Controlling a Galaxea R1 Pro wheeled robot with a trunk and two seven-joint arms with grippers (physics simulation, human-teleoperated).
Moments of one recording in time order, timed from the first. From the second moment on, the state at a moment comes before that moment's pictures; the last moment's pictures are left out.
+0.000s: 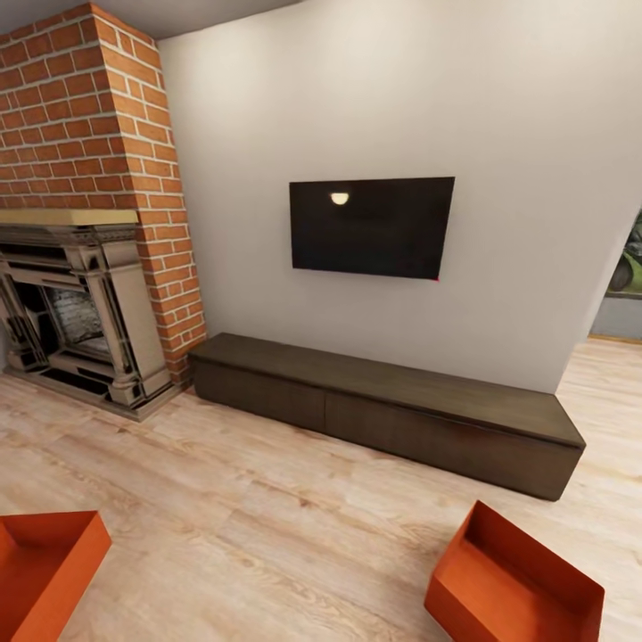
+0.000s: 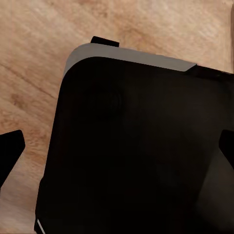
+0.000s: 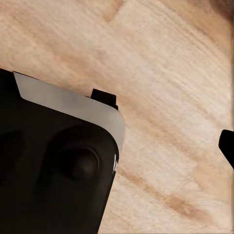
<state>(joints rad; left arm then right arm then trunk) 0.00 -0.02 0.01 -0.08 0.23 -0.07 0.01 -0.12 -0.02 0.55 0.02 -0.23 -0.16 -0.05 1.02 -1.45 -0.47</state>
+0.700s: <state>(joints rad) 0.00 -0.01 0.01 -0.08 0.23 -0.08 0.01 -0.12 -0.02 0.55 0.02 -0.23 -0.16 -0.05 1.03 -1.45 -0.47</state>
